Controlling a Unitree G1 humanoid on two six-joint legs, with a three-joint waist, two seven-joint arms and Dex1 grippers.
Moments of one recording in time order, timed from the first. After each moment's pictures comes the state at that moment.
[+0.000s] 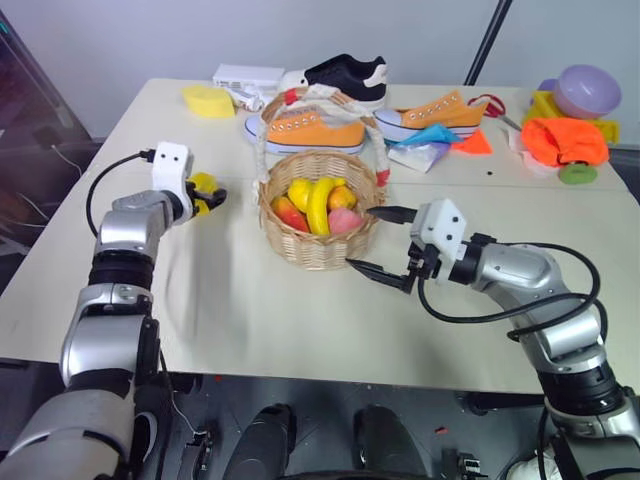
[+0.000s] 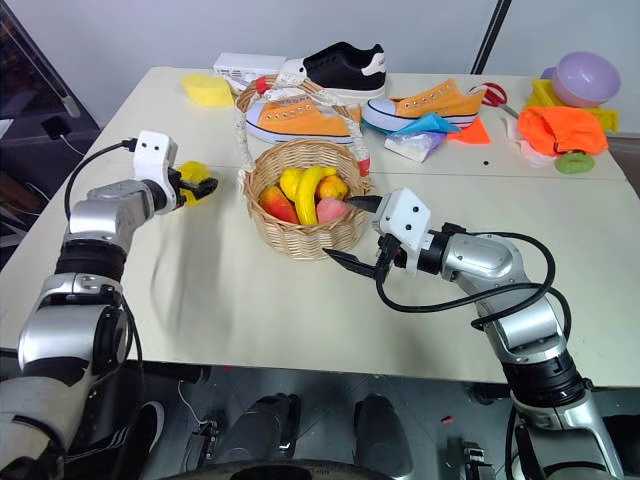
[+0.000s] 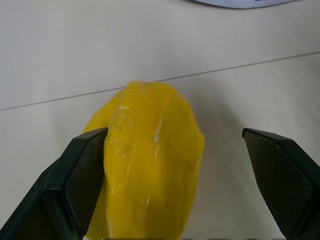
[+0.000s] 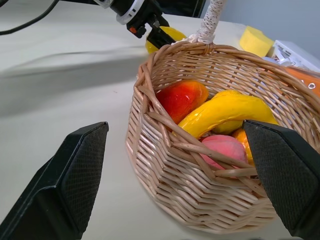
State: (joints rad) left arm -0.94 0.53 0.06 0.80 -0.09 0.46 -0.45; right arm -0.36 -0.63 0.07 -0.39 0.34 0.40 0.83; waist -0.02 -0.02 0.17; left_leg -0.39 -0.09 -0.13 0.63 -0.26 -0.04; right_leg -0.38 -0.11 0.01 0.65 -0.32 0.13
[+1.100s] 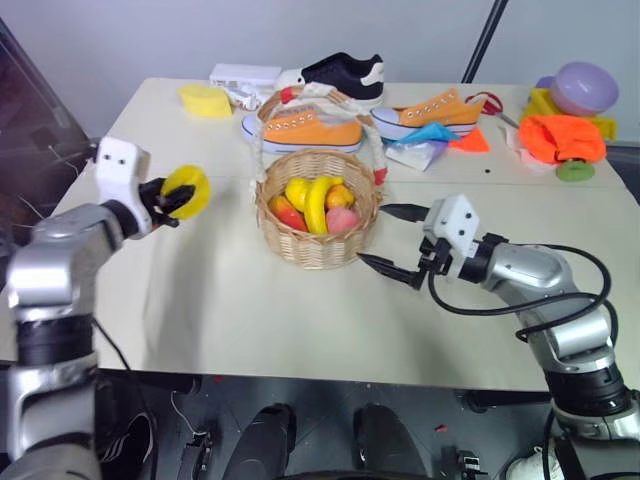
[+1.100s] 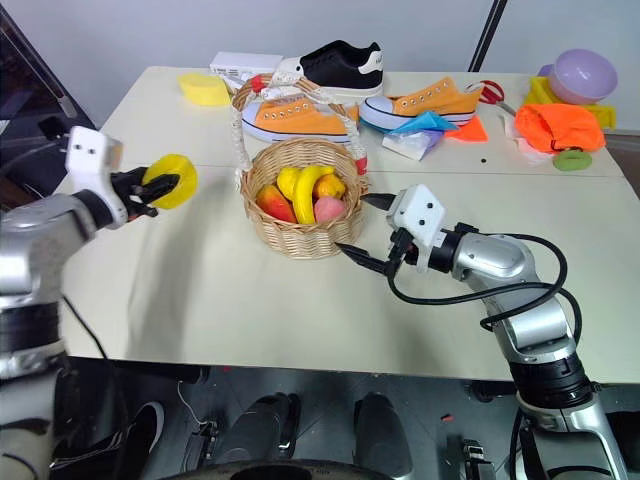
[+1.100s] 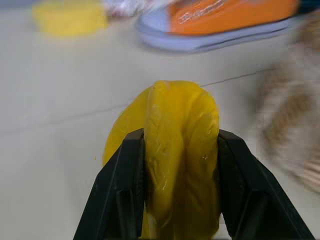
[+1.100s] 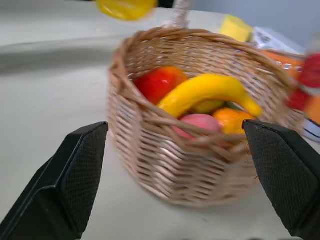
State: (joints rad) left arm -0.48 0.71 0.37 -0.28 -0.53 0.96 -0.64; right arm -0.30 -0.64 -0.05 -0.36 0.38 0.38 0.82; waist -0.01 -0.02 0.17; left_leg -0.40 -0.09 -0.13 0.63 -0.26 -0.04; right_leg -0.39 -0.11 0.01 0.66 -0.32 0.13
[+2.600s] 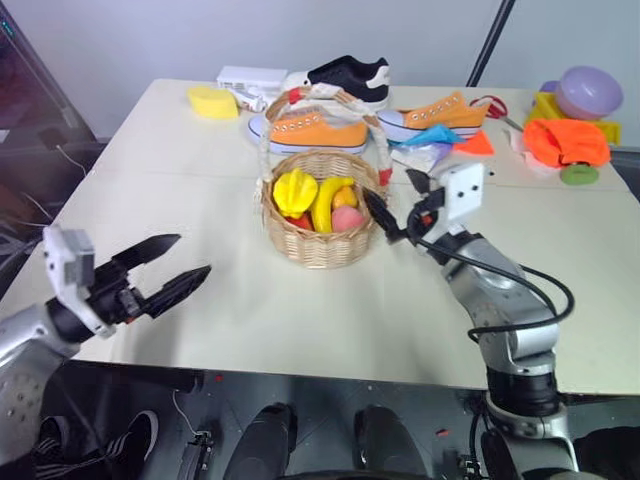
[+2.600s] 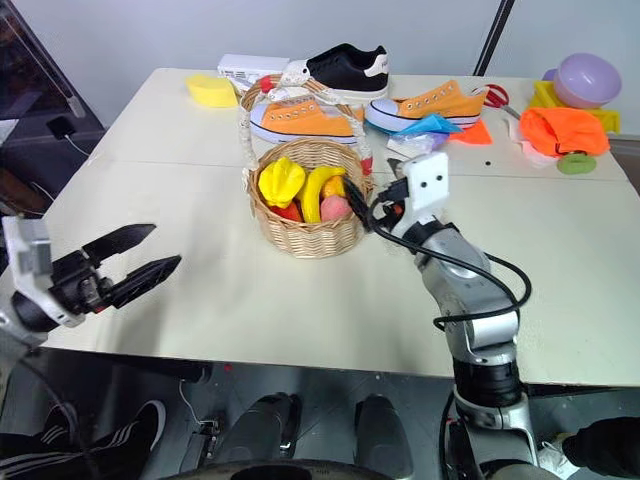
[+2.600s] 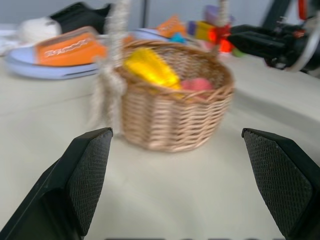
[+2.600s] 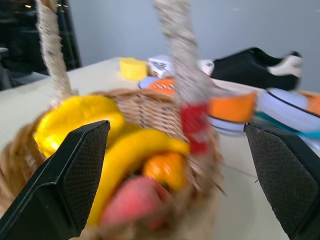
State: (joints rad) left arm 0.11 0.64 0.59 -0.48 -0.81 0.56 -0.90; right arm -0.45 -0.27 -0.02 -0.32 0.33 0.54 0.30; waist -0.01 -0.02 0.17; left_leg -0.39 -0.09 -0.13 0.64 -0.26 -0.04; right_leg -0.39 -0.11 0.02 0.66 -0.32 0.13
